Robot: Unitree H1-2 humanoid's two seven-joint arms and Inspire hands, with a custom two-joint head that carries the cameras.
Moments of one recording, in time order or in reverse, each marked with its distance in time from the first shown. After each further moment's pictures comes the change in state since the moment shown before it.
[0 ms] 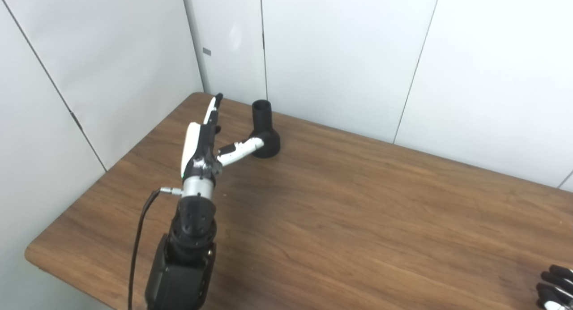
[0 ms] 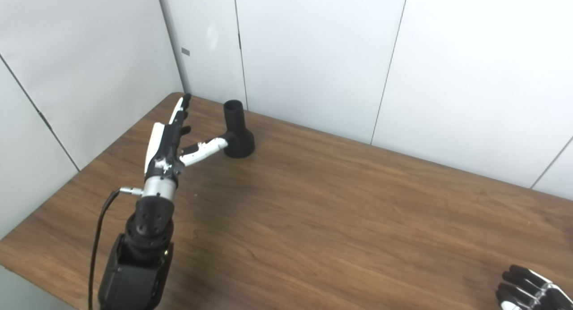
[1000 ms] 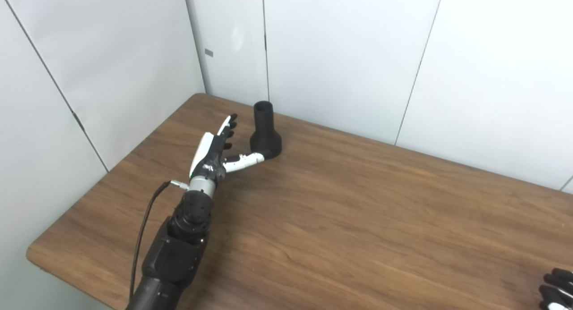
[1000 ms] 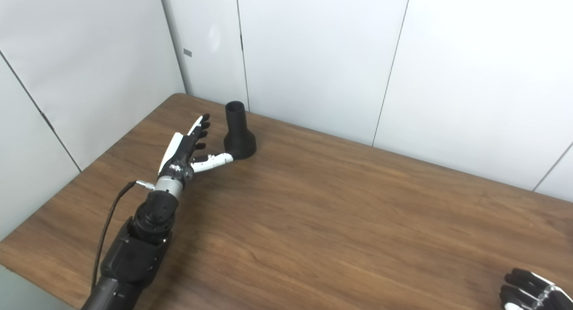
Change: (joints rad) left arm -0.044 0.128 -0.064 0.405 -0.105 -0.272 0.000; right arm -0.006 -0.005 -0.005 0.026 0.001 -0.025 -0.001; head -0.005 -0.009
